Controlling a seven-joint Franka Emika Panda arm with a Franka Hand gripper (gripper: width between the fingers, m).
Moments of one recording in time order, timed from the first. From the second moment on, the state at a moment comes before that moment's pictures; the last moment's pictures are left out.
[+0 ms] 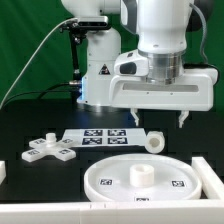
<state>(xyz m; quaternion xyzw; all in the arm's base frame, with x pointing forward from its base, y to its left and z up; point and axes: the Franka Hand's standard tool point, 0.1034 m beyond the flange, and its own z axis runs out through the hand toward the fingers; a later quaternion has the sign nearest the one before) 0.442 0.088 0.057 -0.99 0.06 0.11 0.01</state>
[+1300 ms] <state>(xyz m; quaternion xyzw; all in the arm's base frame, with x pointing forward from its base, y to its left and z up) 0.435 0.085 0.027 -0.92 0.13 0.37 0.04</state>
